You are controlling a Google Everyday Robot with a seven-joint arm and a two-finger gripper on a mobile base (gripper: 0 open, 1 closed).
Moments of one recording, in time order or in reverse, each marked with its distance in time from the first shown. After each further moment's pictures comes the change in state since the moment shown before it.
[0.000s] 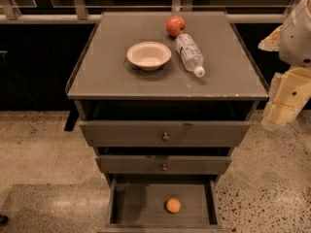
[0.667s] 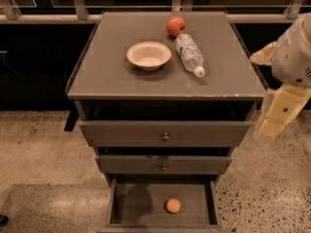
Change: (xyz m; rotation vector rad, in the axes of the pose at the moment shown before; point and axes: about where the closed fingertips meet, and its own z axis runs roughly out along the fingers) arm -0.003 0.013 0.024 -0.019 -0.078 -0.015
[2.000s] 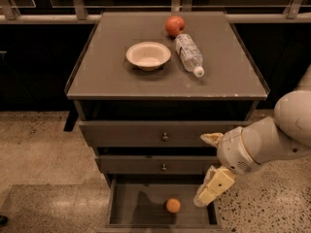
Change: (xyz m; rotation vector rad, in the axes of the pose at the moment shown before) arm -0.015 0.100 0.197 -0.240 -0.370 0.175
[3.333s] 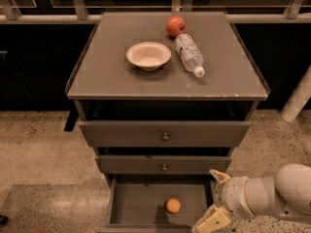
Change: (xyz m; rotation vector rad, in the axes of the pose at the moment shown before) arm 0.106 0.014 0.081 0.105 -0.099 0.154
